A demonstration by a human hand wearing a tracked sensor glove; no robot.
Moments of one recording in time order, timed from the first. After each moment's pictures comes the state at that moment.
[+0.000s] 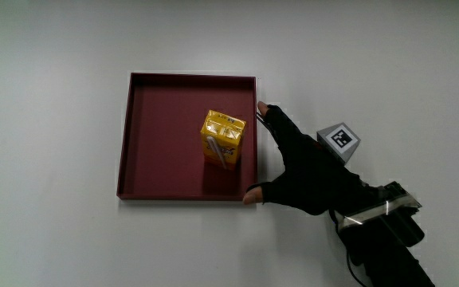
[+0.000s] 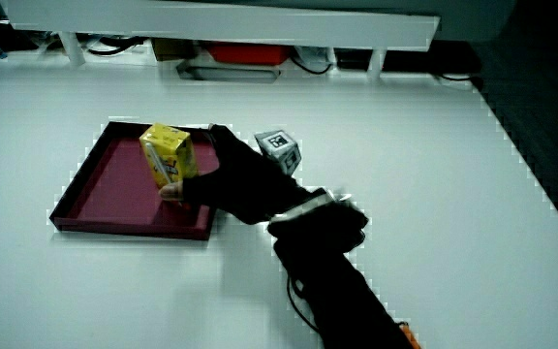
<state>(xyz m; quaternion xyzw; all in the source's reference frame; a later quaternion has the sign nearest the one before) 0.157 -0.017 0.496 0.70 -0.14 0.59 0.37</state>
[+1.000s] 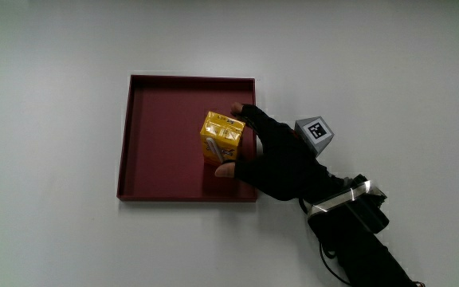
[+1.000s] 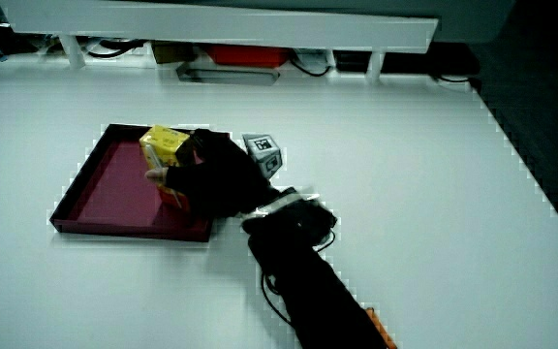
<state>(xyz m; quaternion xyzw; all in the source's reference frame) 0.131 -0.027 0.531 0.67 -0.11 0.66 0.32</state>
